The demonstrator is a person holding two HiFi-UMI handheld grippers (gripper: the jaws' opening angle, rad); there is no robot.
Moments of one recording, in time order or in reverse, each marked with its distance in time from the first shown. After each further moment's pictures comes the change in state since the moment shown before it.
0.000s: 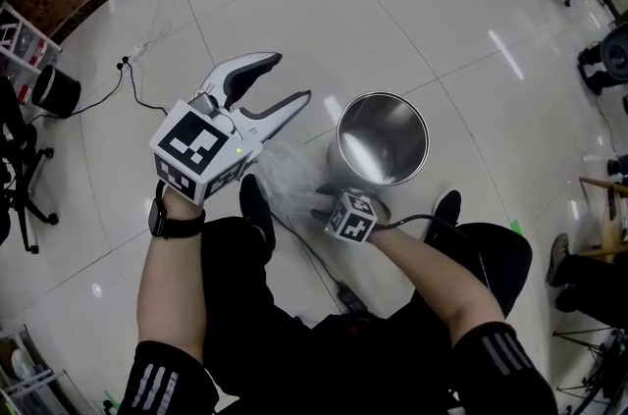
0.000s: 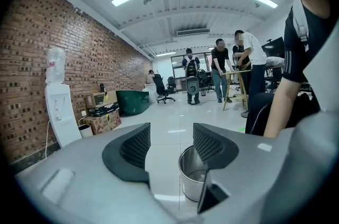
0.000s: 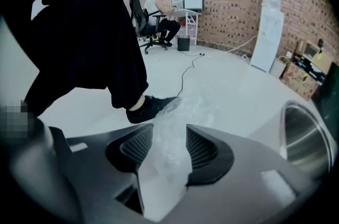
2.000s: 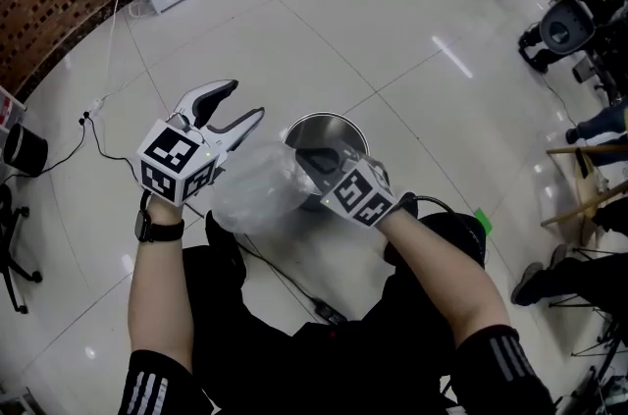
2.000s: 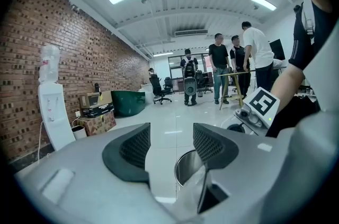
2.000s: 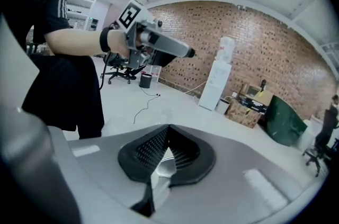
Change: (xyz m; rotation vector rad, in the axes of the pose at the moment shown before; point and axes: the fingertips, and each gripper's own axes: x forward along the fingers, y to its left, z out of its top) left arm 0.033 -0.013 0.009 -0.009 0.008 -0.047; right arm -0.236 -0.110 0.104 0.015 -0.355 -0.472
